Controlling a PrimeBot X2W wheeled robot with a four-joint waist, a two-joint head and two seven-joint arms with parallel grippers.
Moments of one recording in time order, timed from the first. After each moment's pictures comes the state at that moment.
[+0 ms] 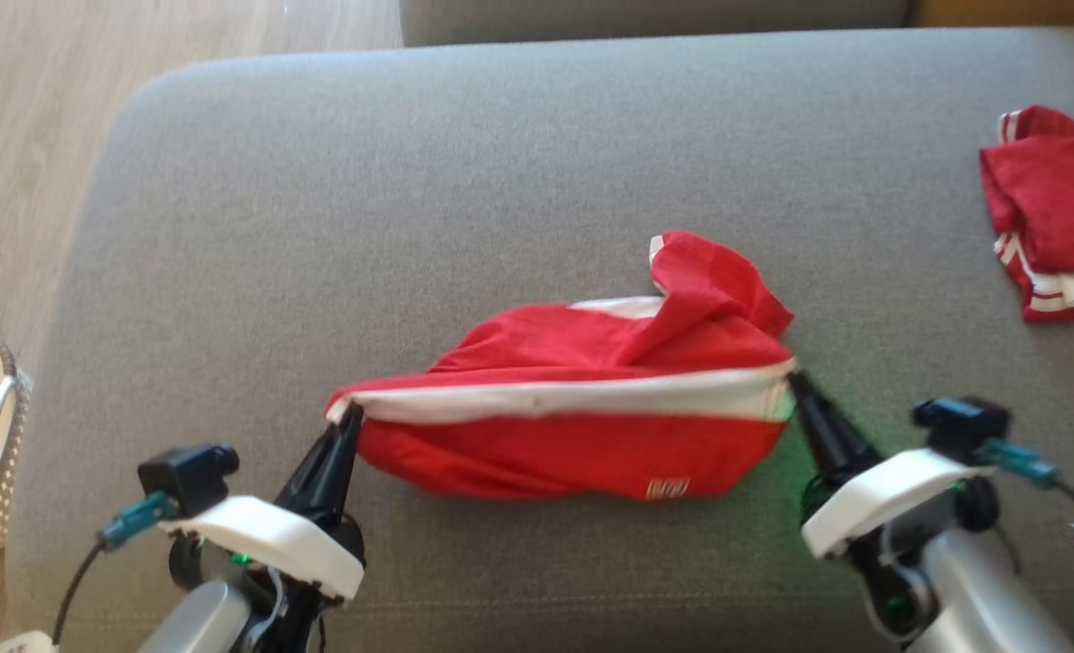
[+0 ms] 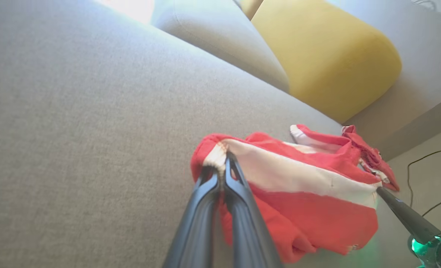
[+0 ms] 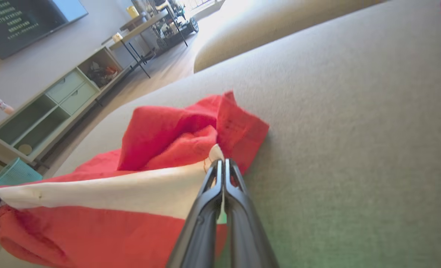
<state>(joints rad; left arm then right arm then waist) -0.16 0.32 -0.58 0.30 -0.93 -0.05 -0.25 -0.21 -0.16 0.23 0.49 0.60 0.13 -0.18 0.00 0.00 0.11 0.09</state>
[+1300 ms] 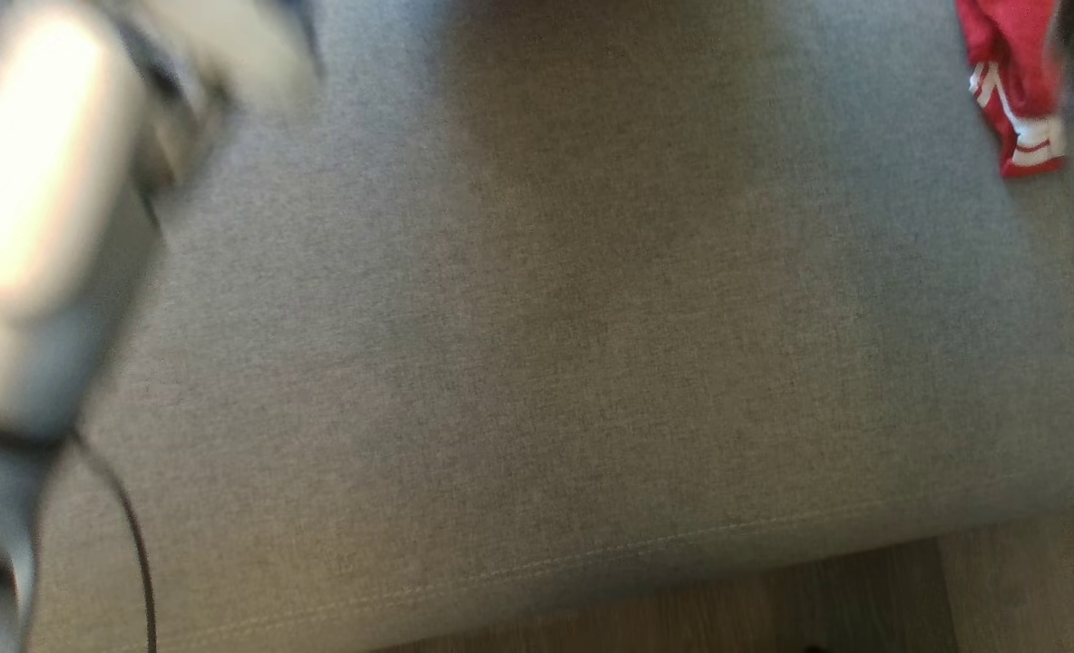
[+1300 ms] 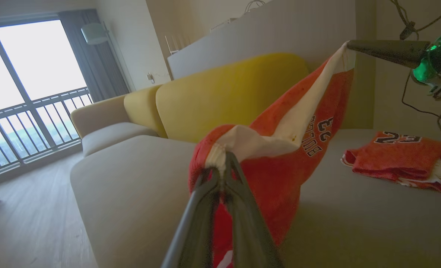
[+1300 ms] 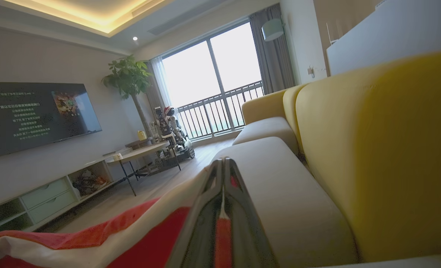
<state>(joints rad) -1.15 0.39 -0.70 0.41 -0.39 -0.13 -0.26 -1.17 -0.26 0.21 0.60 0.69 0.13 -0.24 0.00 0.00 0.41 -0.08</state>
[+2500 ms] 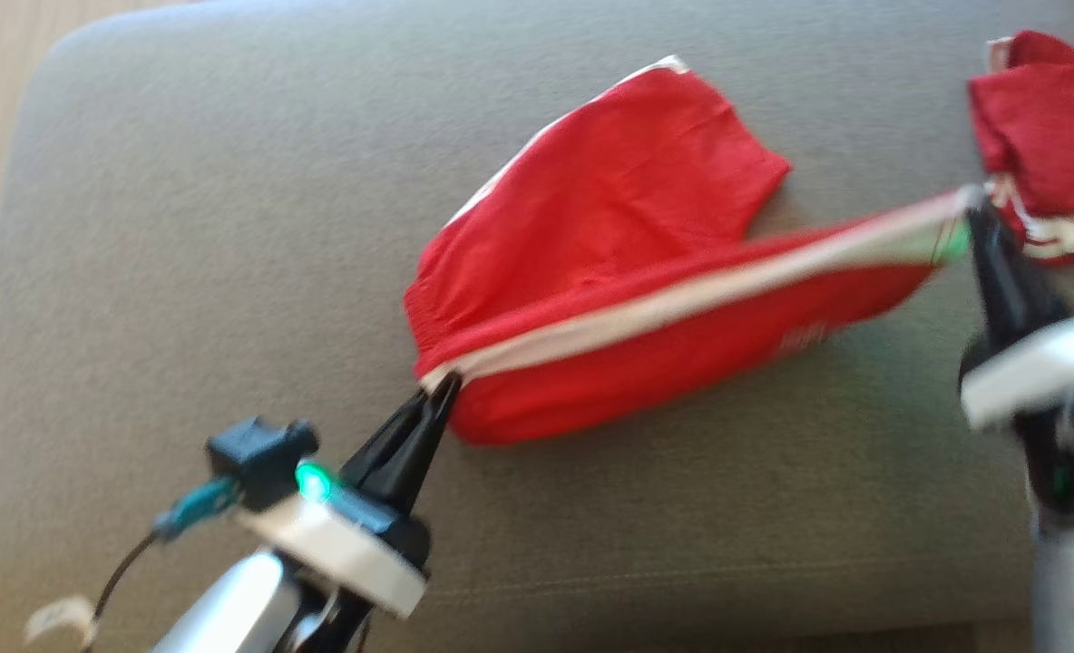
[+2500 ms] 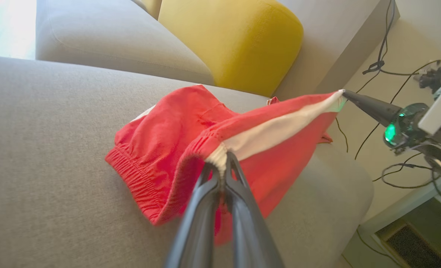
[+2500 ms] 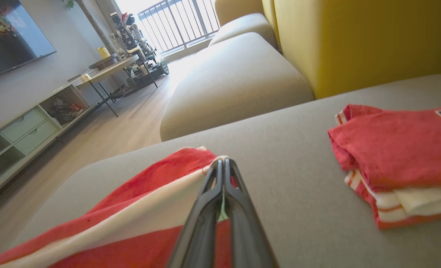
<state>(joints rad) -0.15 0.36 -0.64 0.04 -0.66 -0.13 -0.26 -0.18 -0.10 -0.19 -0.08 0.50 0.13 0.26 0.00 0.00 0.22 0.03</state>
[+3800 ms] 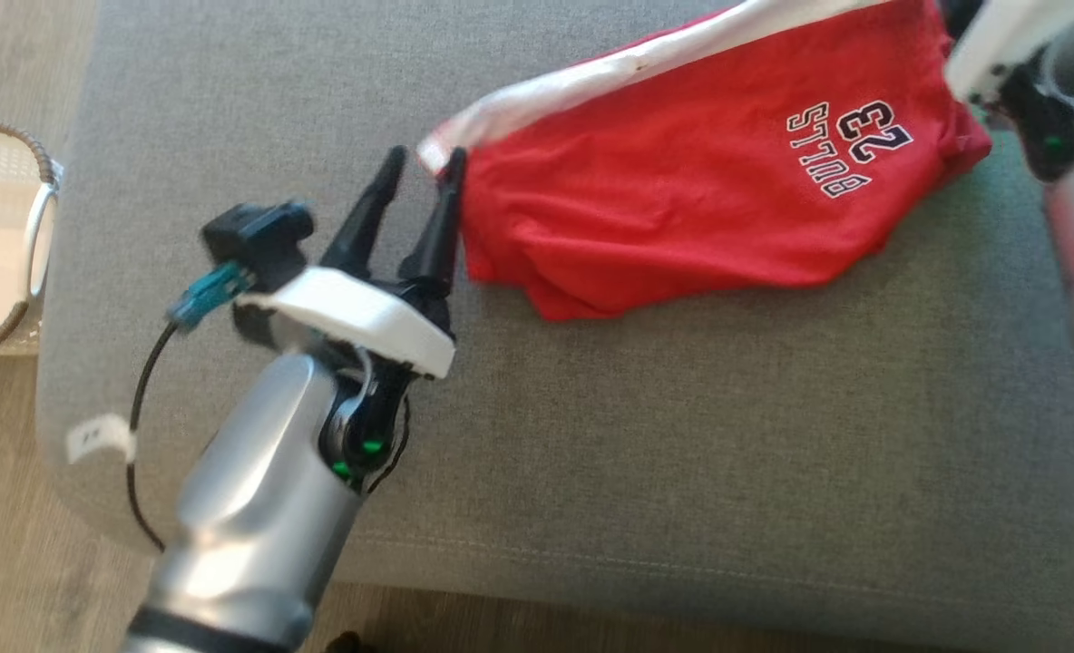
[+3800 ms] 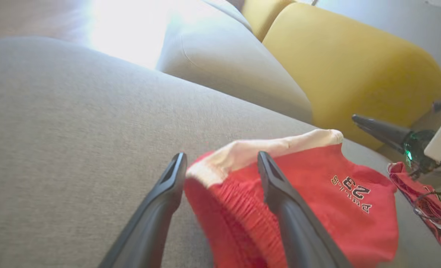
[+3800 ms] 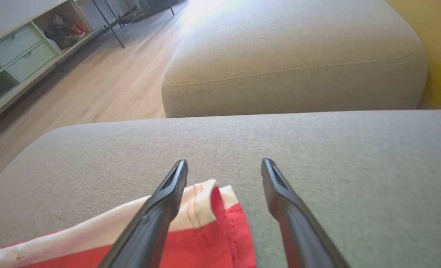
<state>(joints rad) -0.57 0.09 -0.52 0.45 -0.71 -0.07 -0.25 -1.13 -0.25 0.17 1.01 0.46 0.13 0.05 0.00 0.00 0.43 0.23</state>
